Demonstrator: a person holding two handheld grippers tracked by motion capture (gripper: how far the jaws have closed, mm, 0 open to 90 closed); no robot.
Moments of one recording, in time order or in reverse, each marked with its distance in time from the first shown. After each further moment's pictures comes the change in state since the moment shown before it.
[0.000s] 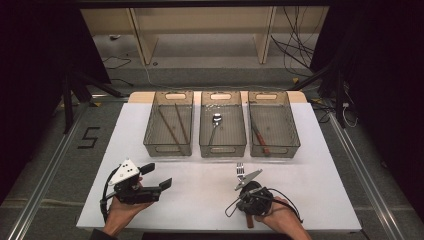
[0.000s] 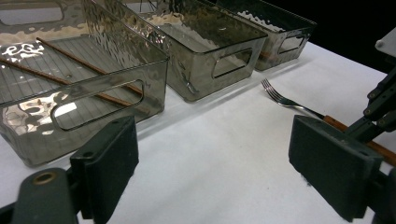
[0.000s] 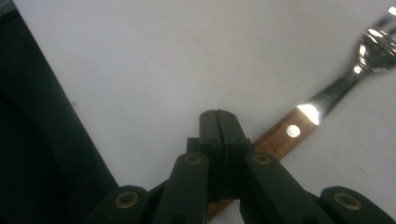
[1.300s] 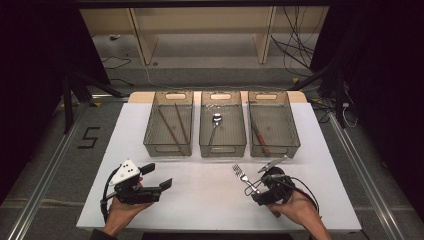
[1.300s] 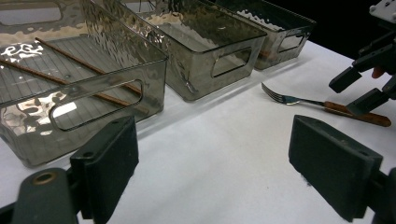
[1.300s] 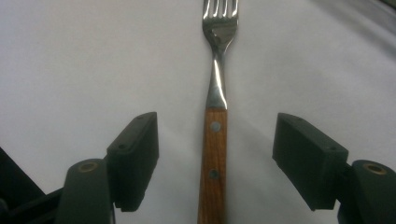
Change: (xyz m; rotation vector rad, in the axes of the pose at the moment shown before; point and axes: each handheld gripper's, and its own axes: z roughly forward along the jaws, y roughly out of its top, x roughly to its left) left arm -0.001 0.000 0.000 0.003 0.000 0.008; right arm -0.045 -0.015 -0.031 -0.024 -0.135 0.210
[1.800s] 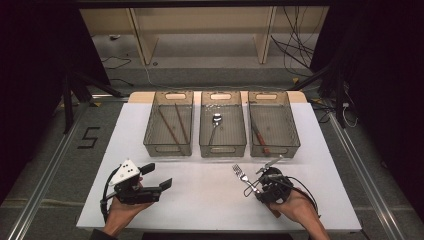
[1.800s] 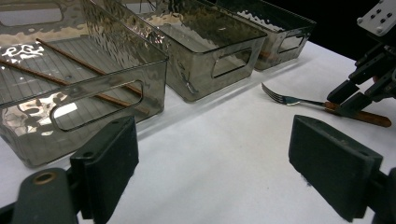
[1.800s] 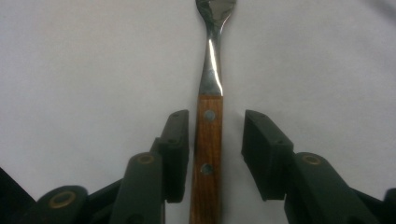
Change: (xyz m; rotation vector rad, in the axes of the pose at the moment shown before) left arm 0.000 0.000 0.000 -0.003 0.001 0.000; right arm -0.002 0.002 0.010 0.076 -0.016 -0.004
